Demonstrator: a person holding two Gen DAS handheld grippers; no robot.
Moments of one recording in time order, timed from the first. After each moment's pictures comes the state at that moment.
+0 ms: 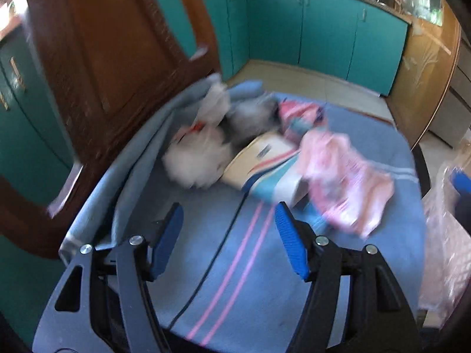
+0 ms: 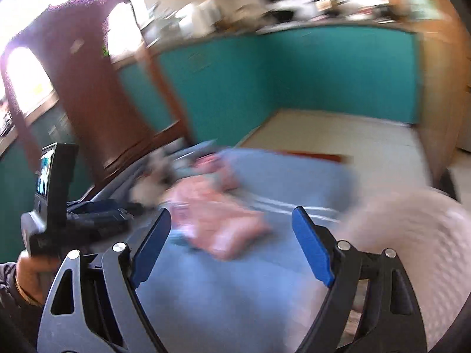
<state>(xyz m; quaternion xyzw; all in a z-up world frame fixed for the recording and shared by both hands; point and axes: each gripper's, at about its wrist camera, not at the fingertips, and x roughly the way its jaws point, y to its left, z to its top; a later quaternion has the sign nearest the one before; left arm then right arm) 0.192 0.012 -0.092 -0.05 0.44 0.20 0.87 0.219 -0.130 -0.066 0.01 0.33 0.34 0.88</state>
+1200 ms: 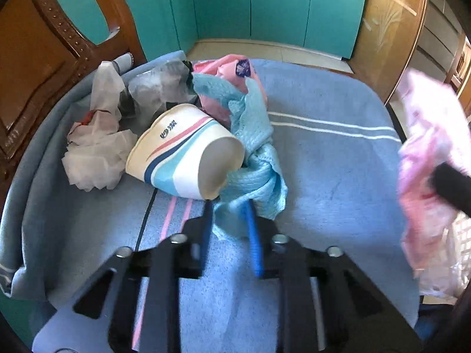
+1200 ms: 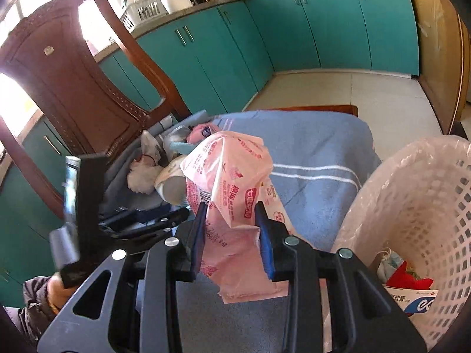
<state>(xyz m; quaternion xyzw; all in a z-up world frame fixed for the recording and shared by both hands) 0.244 -0.036 -0.138 -0.02 0.48 0.08 0.87 0.220 -0.181 -0.087 0.10 0.39 0.31 0.86</state>
